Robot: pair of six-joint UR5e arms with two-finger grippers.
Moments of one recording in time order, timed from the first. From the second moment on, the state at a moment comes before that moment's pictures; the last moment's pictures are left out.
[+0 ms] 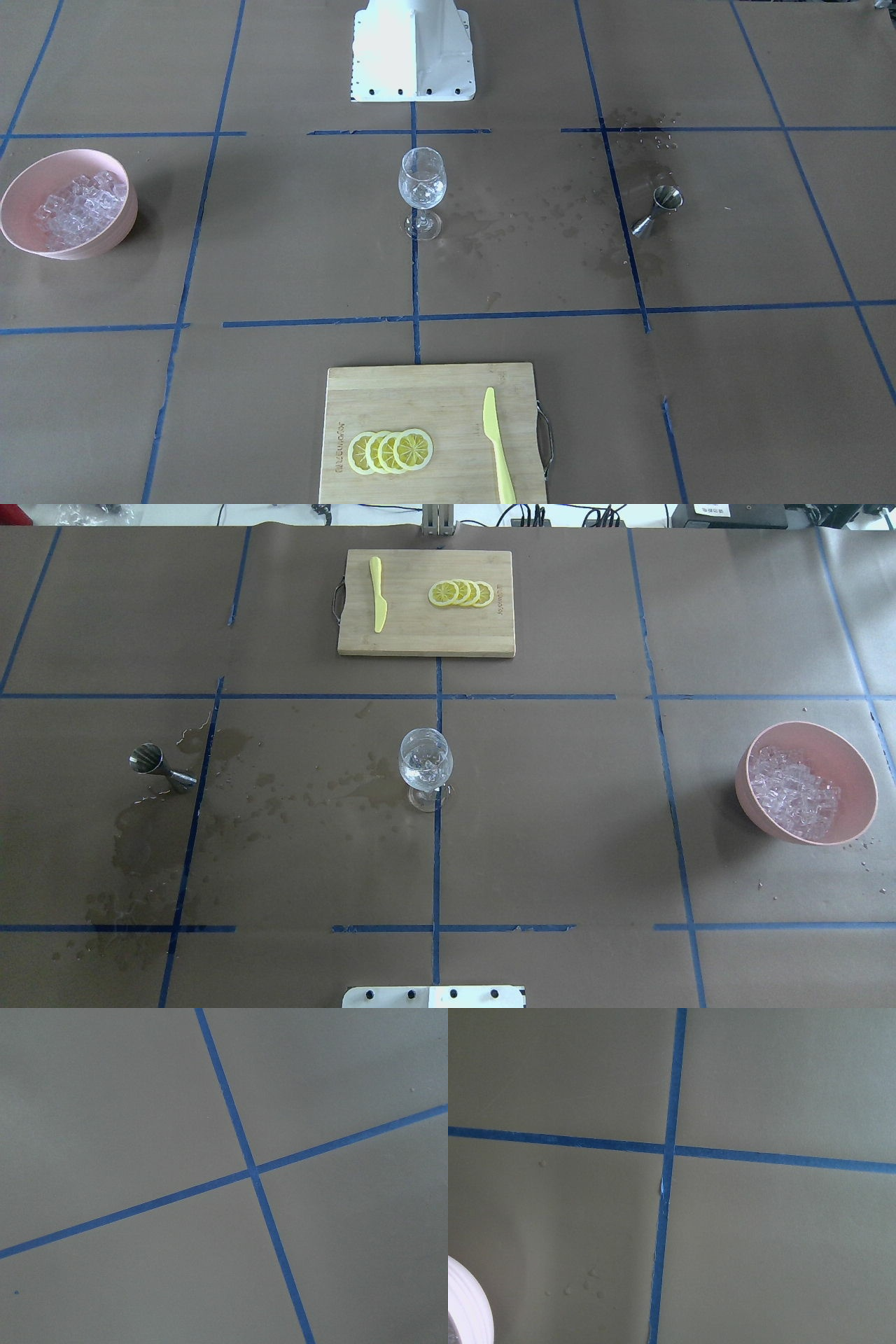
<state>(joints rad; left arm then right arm) -1.61 -1.56 -1.62 -1.65 -2.34 0.27 1.59 -1.53 1.53 -1.64 2.37 -0.14</state>
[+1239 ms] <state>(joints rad) -1.61 -1.57 -1.56 -1.69 -2.34 0.27 1.59 -1.52 1.52 -1.64 2.39 -0.14</state>
